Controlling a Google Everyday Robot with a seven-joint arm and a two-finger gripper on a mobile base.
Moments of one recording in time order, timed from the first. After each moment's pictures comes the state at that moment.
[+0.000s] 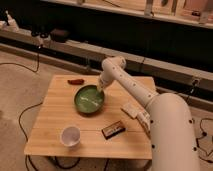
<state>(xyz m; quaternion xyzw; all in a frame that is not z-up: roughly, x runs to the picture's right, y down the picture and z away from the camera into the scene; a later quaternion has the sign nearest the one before) -0.006 0.008 0.955 0.01 -0.30 -0.83 0.47</state>
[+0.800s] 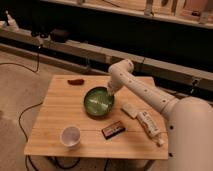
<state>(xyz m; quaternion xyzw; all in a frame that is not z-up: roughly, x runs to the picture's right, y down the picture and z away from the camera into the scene) 0.058 0.044 0.914 -0.06 -0.25 -0.83 0.49</state>
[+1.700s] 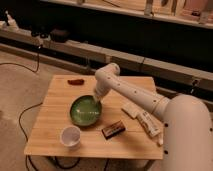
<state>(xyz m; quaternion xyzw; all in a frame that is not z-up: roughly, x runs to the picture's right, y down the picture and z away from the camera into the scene) -0.028 0.060 0.917 -0.02 -0.30 -0.83 0.46</state>
